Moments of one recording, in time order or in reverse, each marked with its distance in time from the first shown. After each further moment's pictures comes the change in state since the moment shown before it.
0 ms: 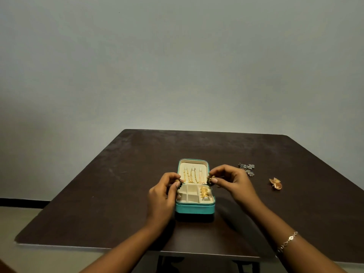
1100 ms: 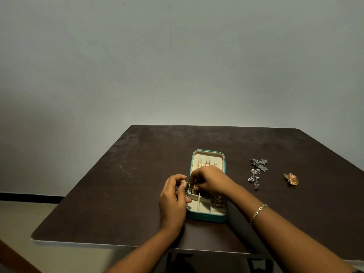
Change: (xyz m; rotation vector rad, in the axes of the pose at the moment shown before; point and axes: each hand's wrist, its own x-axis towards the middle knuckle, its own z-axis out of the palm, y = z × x) left_hand -0.009 -0.017 0.002 0.003 0.103 -0.128; right_hand 0.049 0.000 0.067 -0.876 -0.462 -0.001
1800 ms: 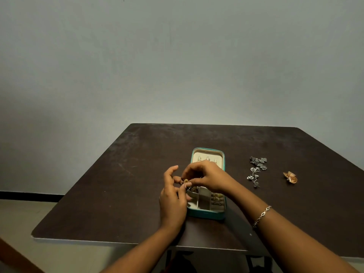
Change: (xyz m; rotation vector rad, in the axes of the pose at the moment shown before) left_hand -0.002 0.000 -0.001 -0.015 -0.049 -0.033; right_hand -0.011 -0.013 -0.009 0.368 0.039 -0.117
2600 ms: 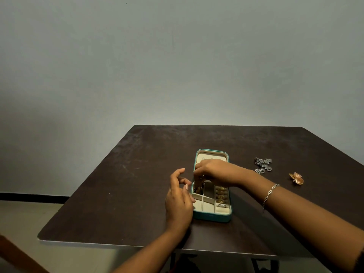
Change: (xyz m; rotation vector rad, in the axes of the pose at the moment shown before) left_hand 0.001 -0.002 0.003 0.076 0.015 0.049; right_hand 0.017 0.018 -0.023 -0.613 -0.244 -0.305
